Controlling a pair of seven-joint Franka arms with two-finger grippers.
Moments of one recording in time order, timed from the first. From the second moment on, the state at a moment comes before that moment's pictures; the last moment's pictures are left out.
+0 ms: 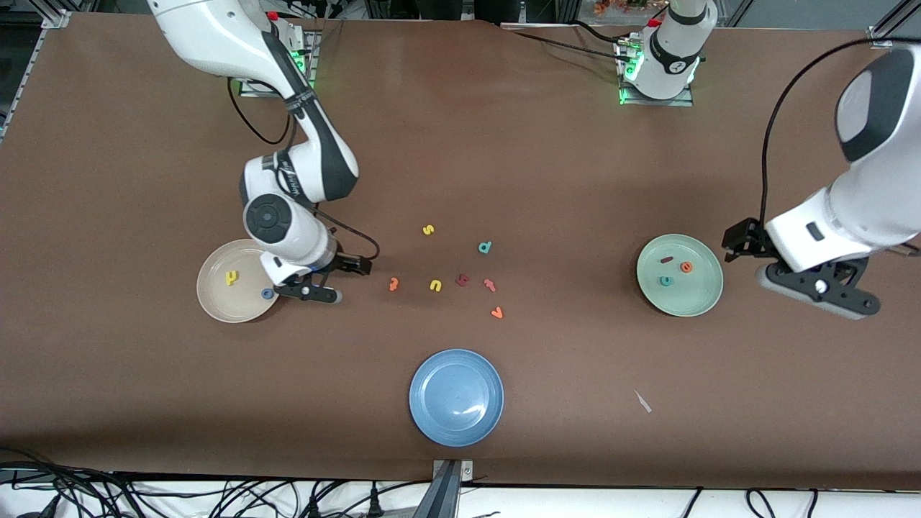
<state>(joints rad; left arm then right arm) 0.11 0.34 -0.30 -1.28 0.14 1.59 0.18 0.53 0.59 -0.10 -1.75 0.16 2.29 0.53</state>
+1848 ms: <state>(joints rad) -0.01 0.00 -0.06 -1.68 -0.02 1.63 0.09 0.61 0.79 -0.09 -1.55 0.16 2.31 0.69</state>
